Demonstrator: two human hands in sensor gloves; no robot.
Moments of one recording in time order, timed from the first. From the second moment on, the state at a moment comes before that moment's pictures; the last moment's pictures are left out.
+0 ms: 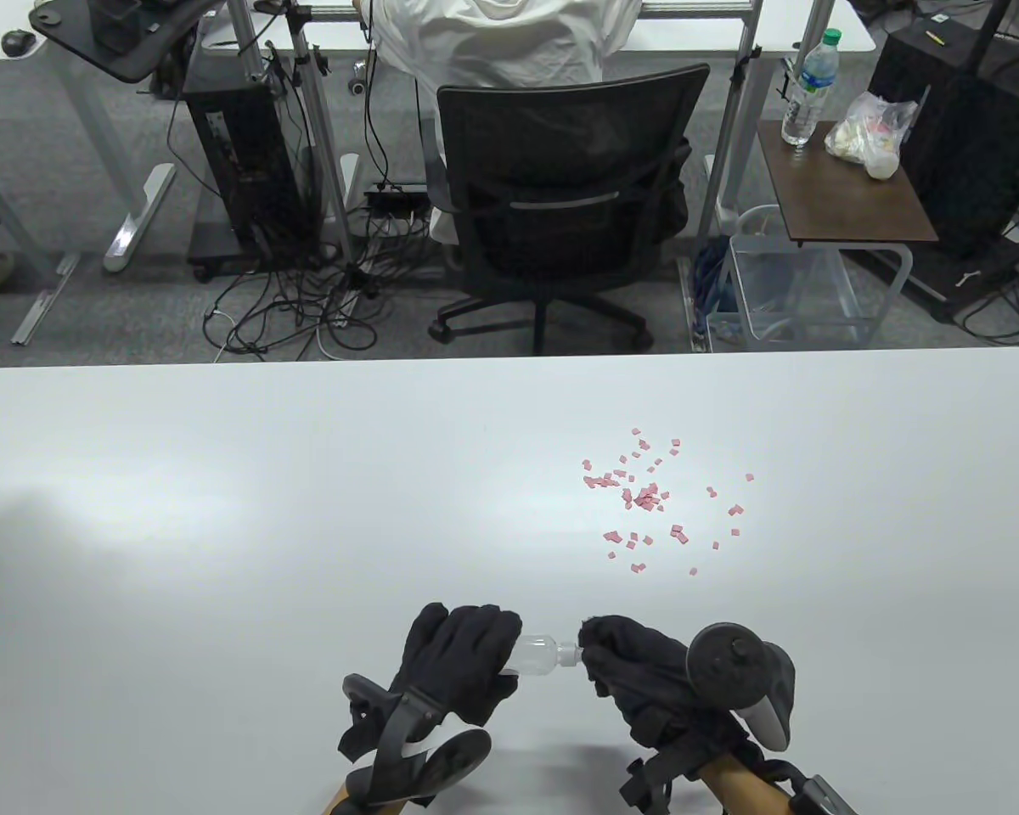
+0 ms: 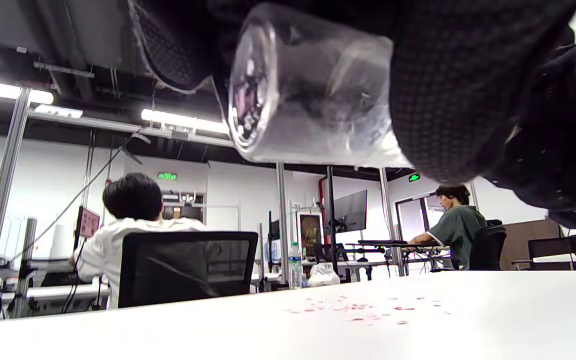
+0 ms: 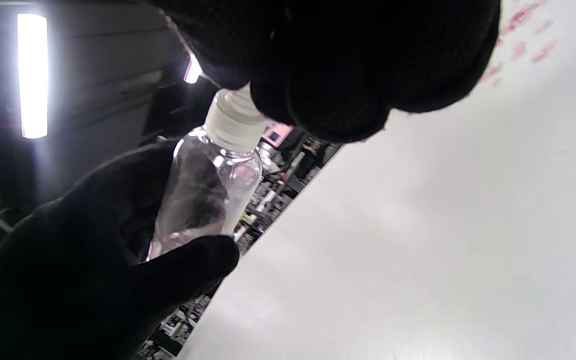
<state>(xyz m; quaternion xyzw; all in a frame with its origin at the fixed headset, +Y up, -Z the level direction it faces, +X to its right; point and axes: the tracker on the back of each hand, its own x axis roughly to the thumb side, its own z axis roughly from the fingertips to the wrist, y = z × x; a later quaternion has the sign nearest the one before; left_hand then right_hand) -0.117 -0.712 -0.232 0.22 -0.27 0.05 0.94 0.145 -0.722 -0.255 0.16 -0.01 0.87 0.47</state>
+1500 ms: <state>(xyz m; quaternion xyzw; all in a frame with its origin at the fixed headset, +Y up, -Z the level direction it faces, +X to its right) -0.110 -0.712 -0.223 0.26 -0.25 -0.06 0.93 0.133 -0.718 -0.243 0.19 -0.02 0.87 0.46</state>
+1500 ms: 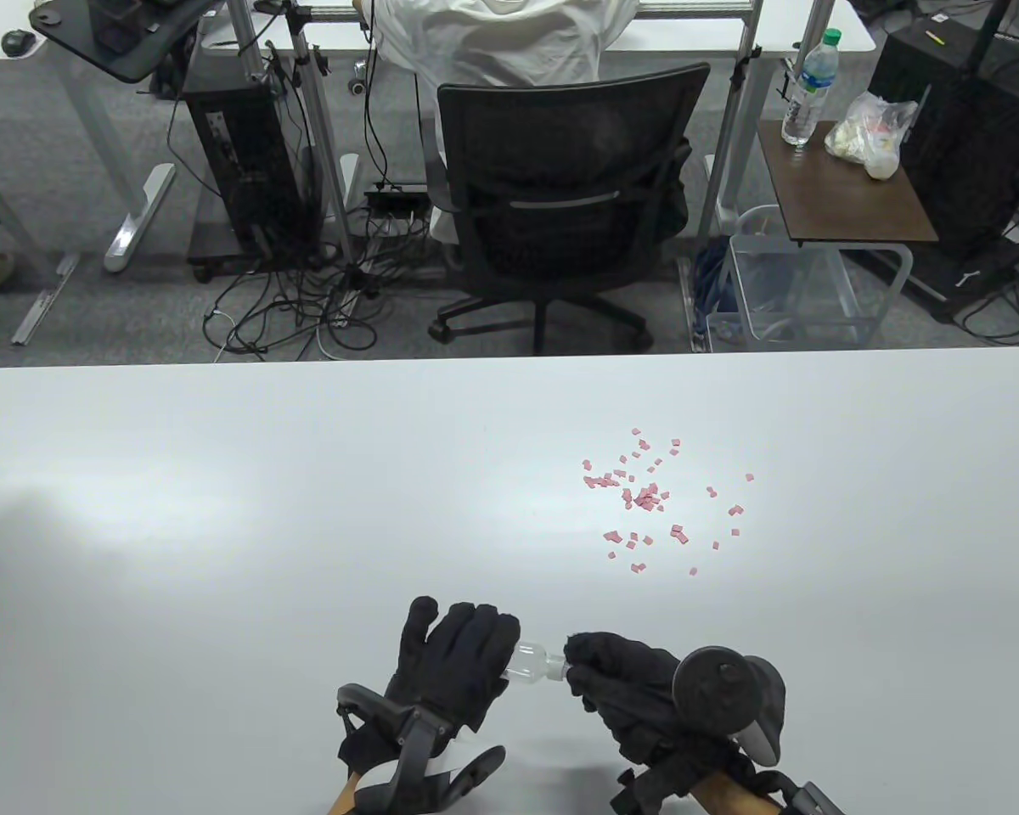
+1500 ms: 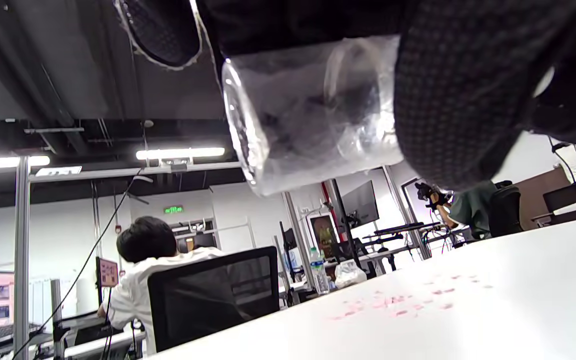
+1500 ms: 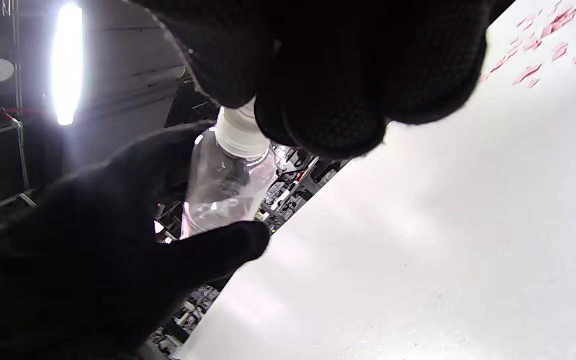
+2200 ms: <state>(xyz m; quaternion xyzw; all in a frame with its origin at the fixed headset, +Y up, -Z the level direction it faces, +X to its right) -0.180 -0.688 -0.339 0.14 0.02 0.32 0.93 0.200 -0.722 -0.269 0.13 -0.06 0.85 0.51</state>
